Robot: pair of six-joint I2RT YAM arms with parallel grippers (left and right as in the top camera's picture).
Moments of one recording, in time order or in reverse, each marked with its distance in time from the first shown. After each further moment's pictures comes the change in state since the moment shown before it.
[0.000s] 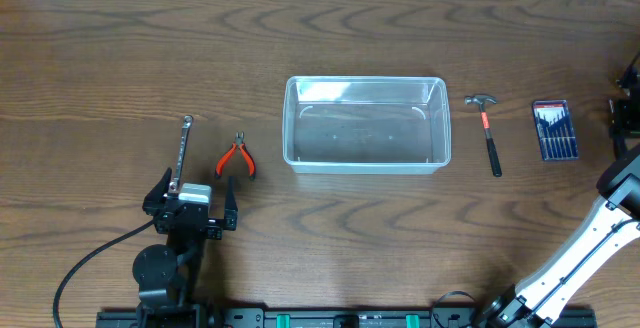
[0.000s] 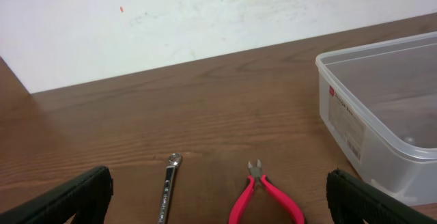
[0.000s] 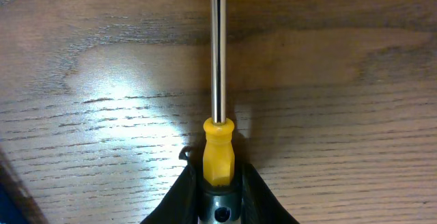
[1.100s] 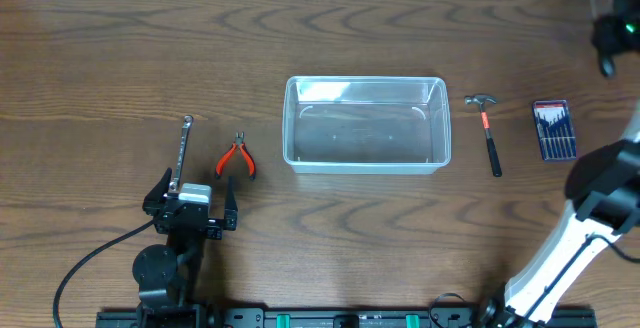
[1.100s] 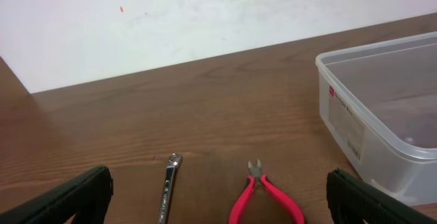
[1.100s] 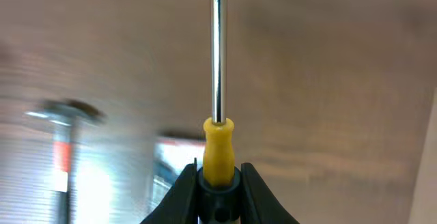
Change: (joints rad) left arm 0.000 0.000 0.000 0.000 0.000 0.000; right arm 0.319 -0.355 0.119 -0.048 -0.142 0.037
